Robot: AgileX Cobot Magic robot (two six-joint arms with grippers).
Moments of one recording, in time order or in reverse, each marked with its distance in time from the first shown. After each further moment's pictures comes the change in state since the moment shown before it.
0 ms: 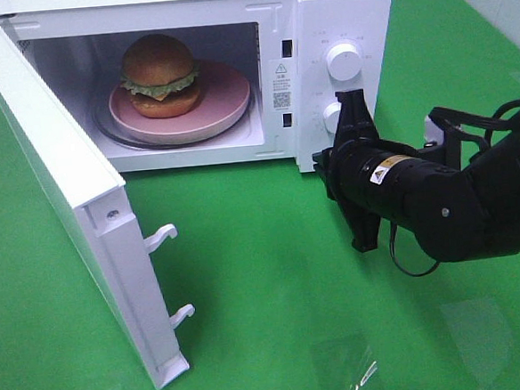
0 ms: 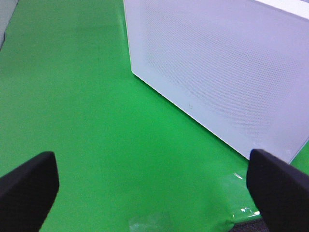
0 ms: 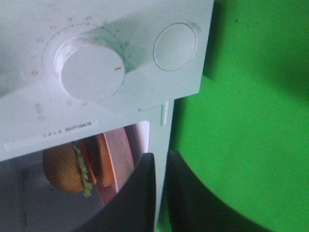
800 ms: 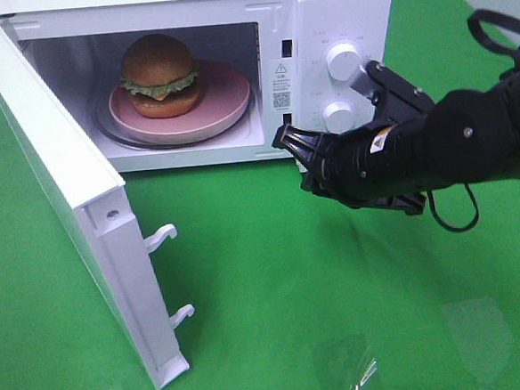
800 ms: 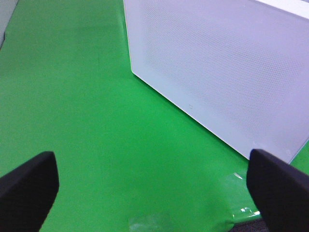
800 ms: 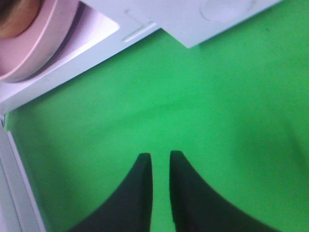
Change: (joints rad) left arm 0.000 0.000 0.000 0.000 0.000 0.000; right arm -0.062 -0.141 -0.140 -0.144 0.630 -0.885
